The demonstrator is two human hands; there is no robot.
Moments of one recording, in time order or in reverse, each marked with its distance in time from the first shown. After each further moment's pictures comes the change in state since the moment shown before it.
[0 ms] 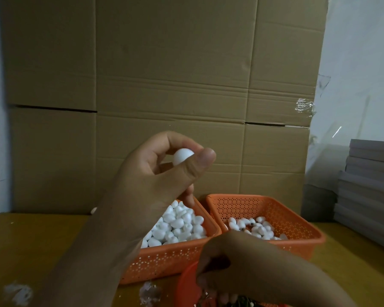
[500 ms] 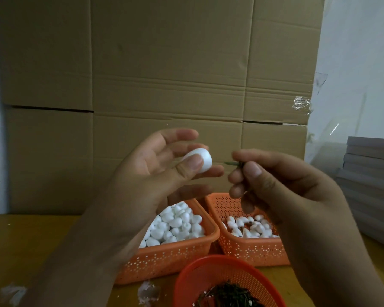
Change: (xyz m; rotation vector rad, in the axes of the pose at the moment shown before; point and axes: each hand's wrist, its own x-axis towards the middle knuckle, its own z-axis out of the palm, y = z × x) left_hand -0.003 0.001 0.001 -0.278 -0.094 -0.055; right_hand -0.039 -0.046 -0.017 0.742 0.806 -0.559
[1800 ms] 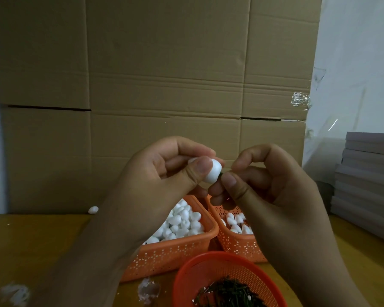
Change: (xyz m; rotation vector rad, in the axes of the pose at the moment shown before) left_hand 0.002 -0.007 0.003 0.288 -0.039 0.048; right_hand -0.002 0.012 0.007 -0.354 0.020 -0.120
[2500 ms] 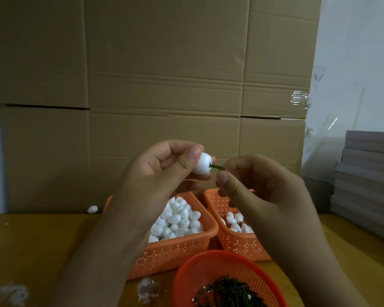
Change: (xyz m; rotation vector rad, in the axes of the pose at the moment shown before) left_hand 0.005 -0.013 0.003 -0.145 0.139 -0.071; right_hand 0.005 0.012 -0.002 -0.207 0.040 0.079
